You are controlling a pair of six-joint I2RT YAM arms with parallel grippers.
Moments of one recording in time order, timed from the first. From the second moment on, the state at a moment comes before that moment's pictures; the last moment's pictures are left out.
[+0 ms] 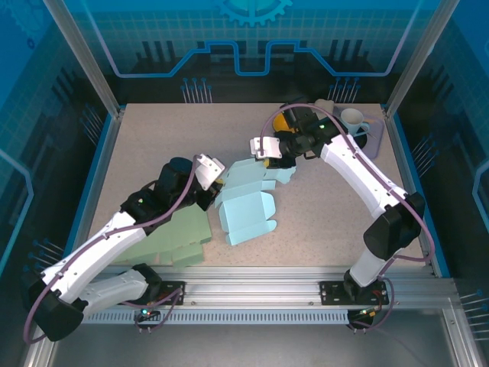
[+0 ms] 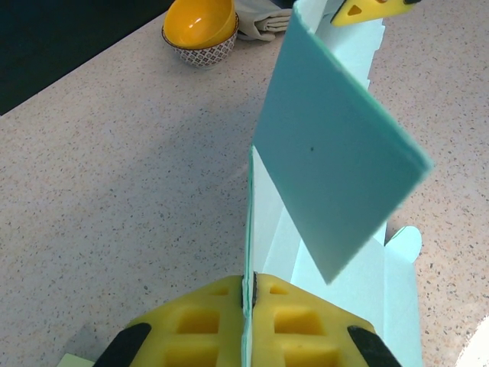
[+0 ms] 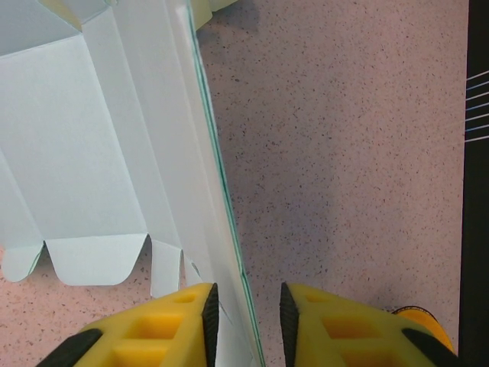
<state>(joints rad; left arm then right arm) -0.61 1.01 0.93 -0.50 0.03 0.14 0.51 1.68 1.71 -1.03 -0.34 -1.17</state>
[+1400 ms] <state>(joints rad) -0.63 1.02 0.91 -0.47 0.00 0.15 0.49 1.65 1.67 -1.07 -0.34 -1.17</state>
